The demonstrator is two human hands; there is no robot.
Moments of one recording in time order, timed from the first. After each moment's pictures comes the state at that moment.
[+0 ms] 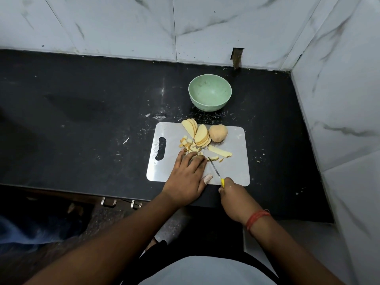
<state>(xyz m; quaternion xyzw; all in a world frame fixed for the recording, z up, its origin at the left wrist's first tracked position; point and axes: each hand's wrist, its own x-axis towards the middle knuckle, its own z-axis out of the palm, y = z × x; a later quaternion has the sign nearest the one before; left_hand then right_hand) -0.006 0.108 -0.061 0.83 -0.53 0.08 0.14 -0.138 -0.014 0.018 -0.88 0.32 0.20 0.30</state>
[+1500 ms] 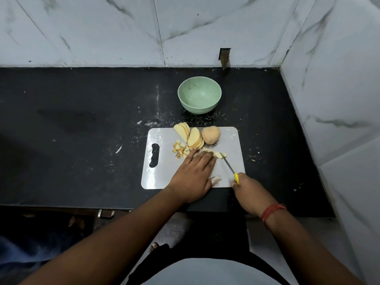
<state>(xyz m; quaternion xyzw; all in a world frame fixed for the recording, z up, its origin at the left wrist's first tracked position) 0.002 0.072 -0.054 0.78 -0.61 0.08 0.05 -0.149 -0.058 0.018 -0.85 0.39 0.17 0.31</state>
